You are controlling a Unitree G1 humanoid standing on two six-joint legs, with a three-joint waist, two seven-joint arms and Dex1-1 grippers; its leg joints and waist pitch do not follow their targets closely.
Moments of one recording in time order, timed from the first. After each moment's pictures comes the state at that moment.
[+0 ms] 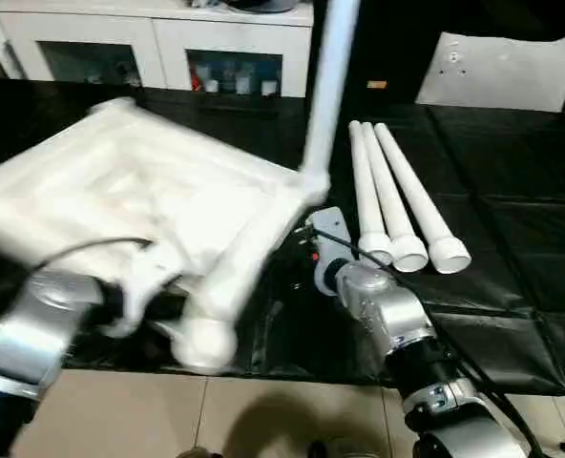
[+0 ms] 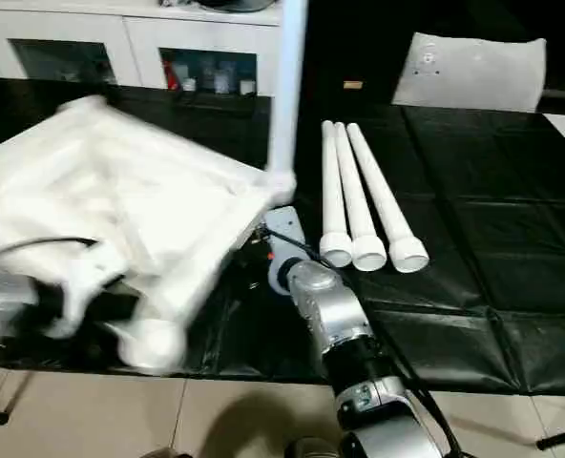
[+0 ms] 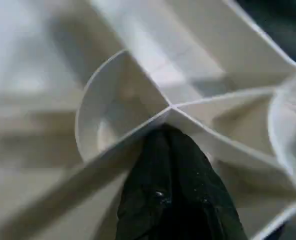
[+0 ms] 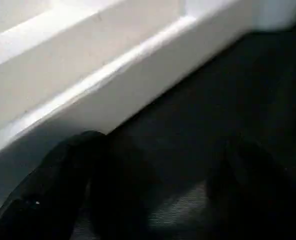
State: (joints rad) left arm -0.26 0.65 -0.20 -0.11 -0.07 0.74 -1.03; right arm -0.56 0.05 0.11 0.56 0.04 0.45 0.28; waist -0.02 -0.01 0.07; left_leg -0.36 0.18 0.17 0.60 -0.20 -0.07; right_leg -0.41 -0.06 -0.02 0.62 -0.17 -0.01
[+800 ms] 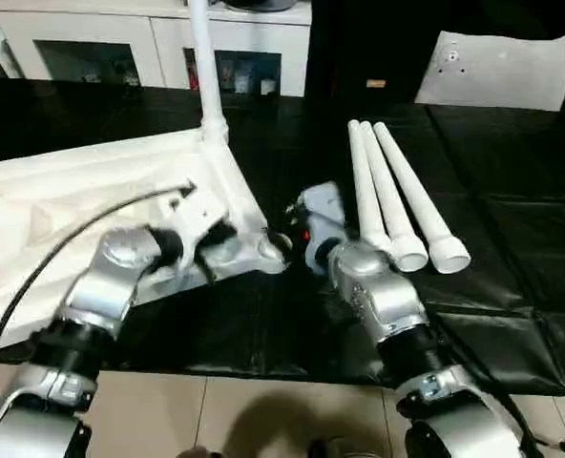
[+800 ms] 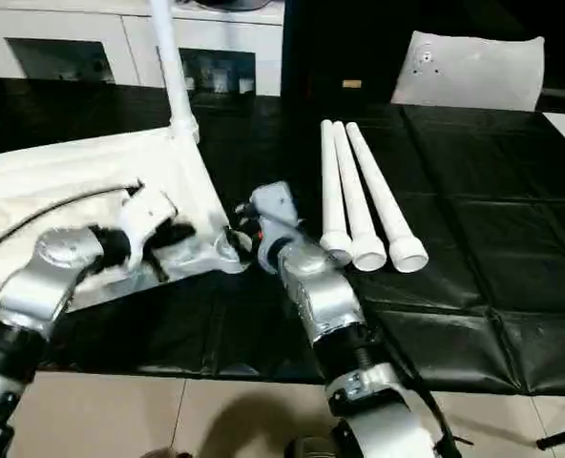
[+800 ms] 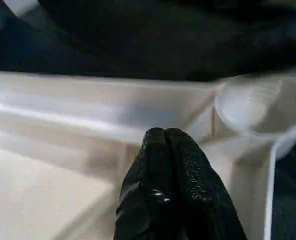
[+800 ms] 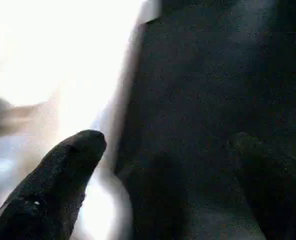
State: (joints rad) left arm -0.54 0.44 -0.14 0.38 0.00 0.20 -0.74; right arm -0.65 0.04 0.10 0.49 -0.01 0.44 0.15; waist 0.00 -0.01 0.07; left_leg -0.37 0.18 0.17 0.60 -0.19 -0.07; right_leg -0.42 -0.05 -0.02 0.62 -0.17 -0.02
